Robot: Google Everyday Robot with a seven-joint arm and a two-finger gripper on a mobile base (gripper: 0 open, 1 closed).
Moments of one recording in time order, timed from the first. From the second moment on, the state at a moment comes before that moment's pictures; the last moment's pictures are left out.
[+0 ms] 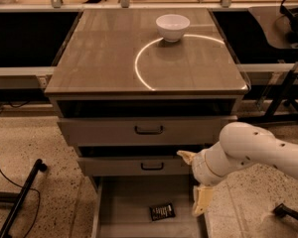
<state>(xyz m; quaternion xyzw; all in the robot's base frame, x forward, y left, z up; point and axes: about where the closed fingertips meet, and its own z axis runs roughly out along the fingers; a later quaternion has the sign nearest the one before) 0.439 -0.120 0.588 -0.74 0.63 0.13 0.20</state>
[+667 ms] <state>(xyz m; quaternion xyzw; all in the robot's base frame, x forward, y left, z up) 0.443 -0.119 0.548 -0.74 0.62 0.15 0.21</state>
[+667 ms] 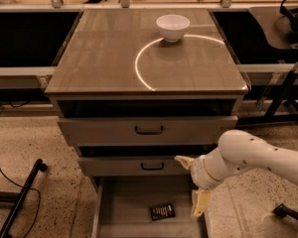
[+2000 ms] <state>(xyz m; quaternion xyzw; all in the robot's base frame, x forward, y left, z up) 0.450 -0.131 0.391 -0.76 0.59 0.19 0.23</state>
